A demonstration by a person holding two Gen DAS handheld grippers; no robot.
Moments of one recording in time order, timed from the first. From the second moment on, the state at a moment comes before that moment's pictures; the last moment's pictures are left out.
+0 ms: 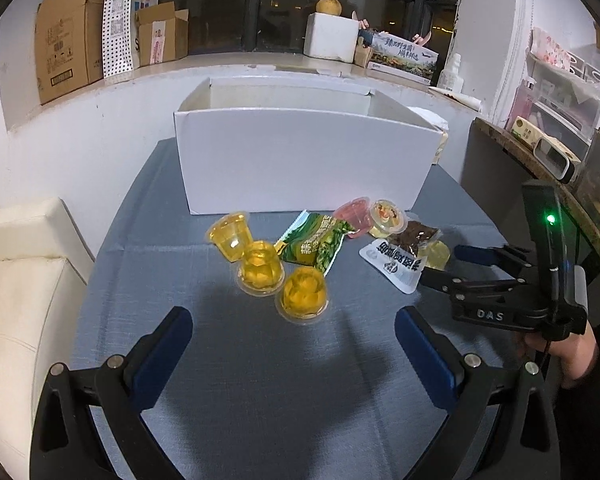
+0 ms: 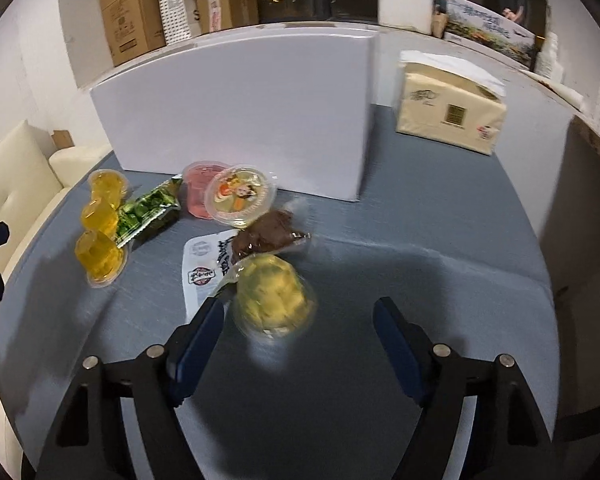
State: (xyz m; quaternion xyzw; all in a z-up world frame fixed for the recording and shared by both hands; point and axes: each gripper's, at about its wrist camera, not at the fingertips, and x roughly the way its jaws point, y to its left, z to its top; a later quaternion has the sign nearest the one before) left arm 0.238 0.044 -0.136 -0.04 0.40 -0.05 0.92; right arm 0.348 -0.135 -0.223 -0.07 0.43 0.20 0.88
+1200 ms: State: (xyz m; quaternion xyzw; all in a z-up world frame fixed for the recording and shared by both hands) left arm 0.311 0.014 -0.187 -0.02 0.45 -0.02 0.89; right arm 0.275 -0.179 -0.162 -0.02 0.37 0.21 0.90
